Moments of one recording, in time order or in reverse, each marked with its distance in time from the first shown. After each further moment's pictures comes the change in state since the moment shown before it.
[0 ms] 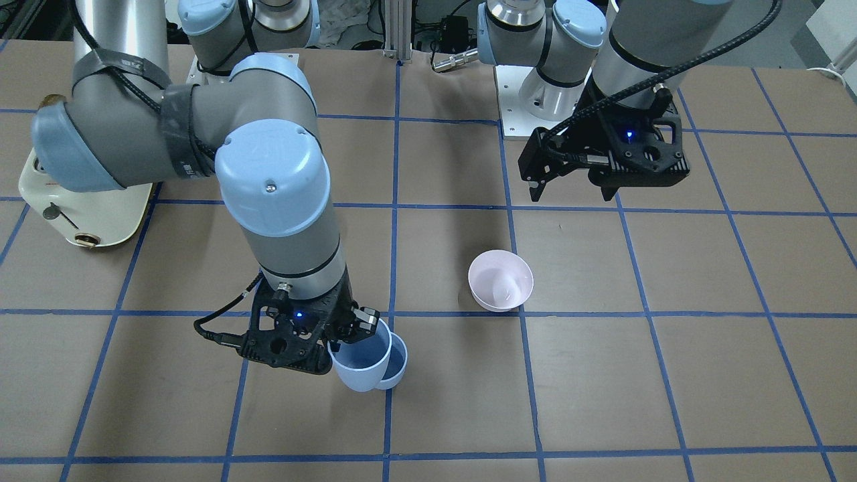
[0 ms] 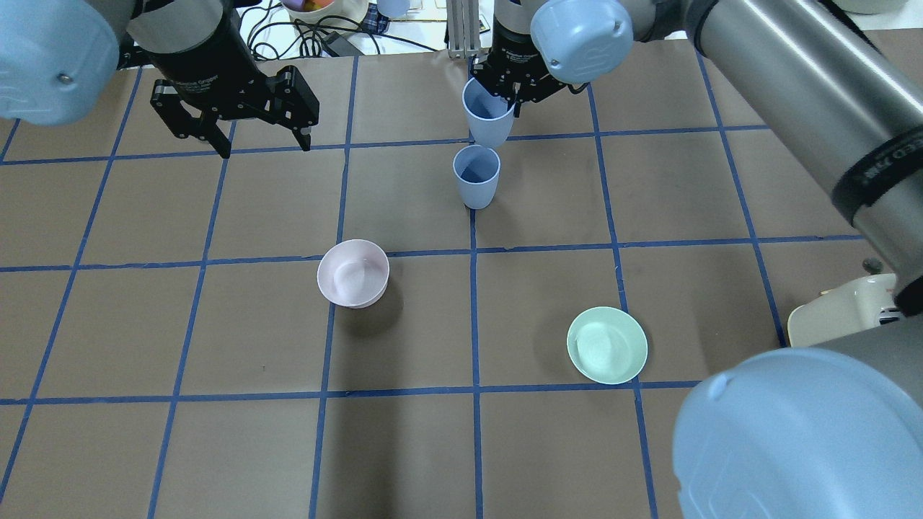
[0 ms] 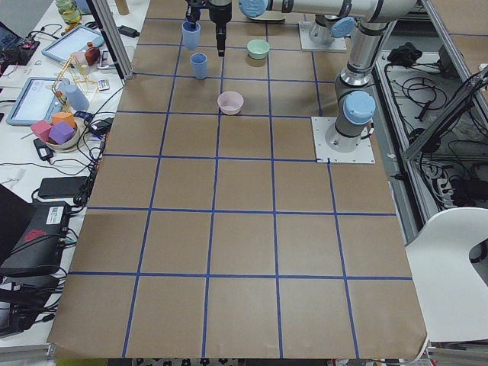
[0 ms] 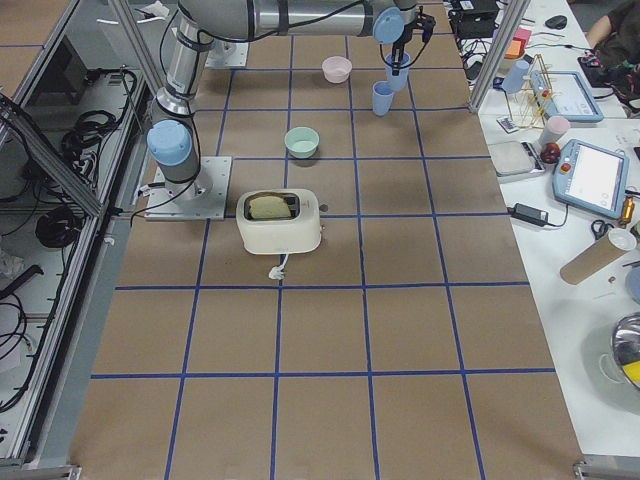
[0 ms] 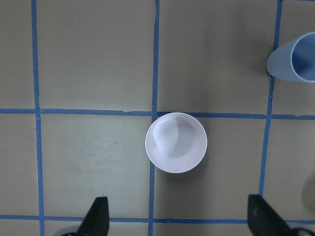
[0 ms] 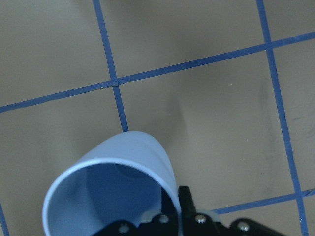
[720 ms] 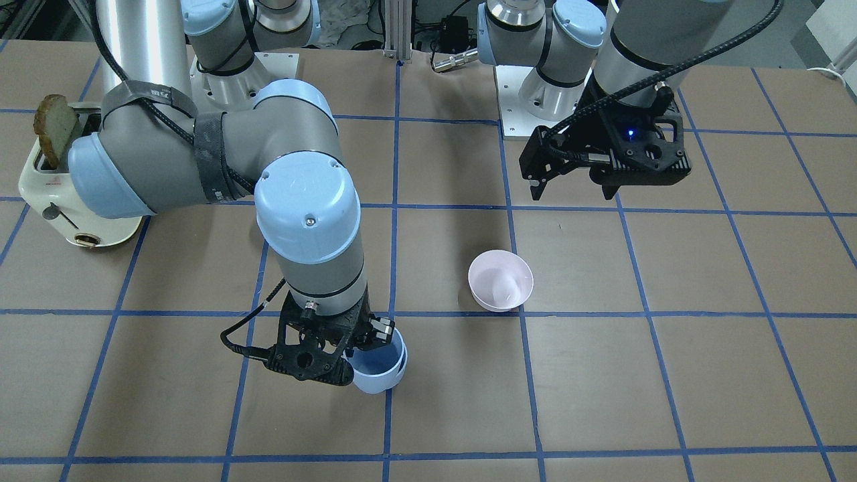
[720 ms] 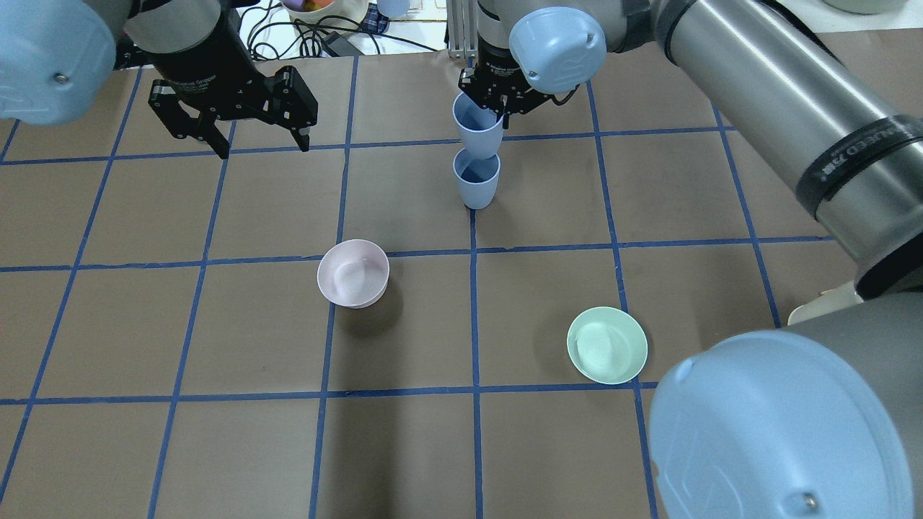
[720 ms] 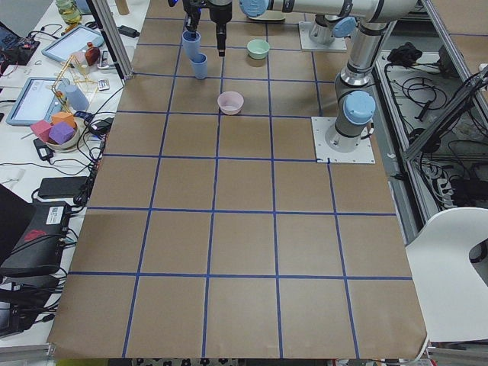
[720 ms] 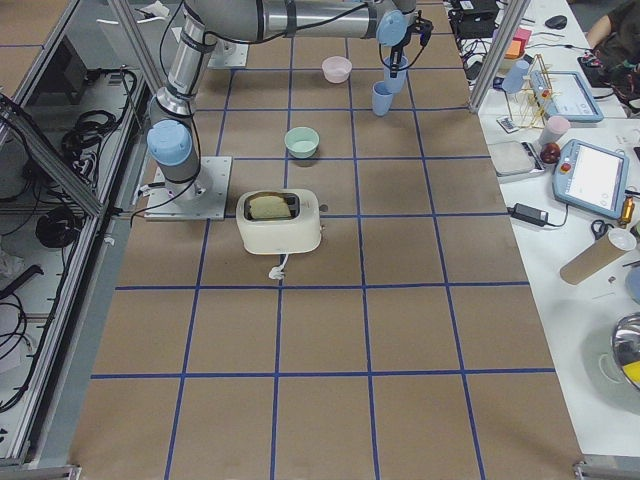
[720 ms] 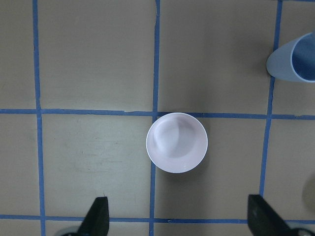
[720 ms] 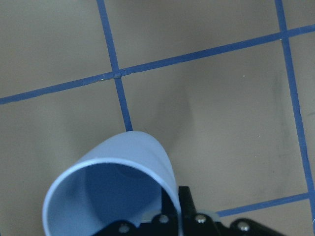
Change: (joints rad) left arm 0.002 0.002 0.000 -0.005 -0.001 0.003; right arm 0.017 0.041 -0.010 0.004 -0.011 0.012
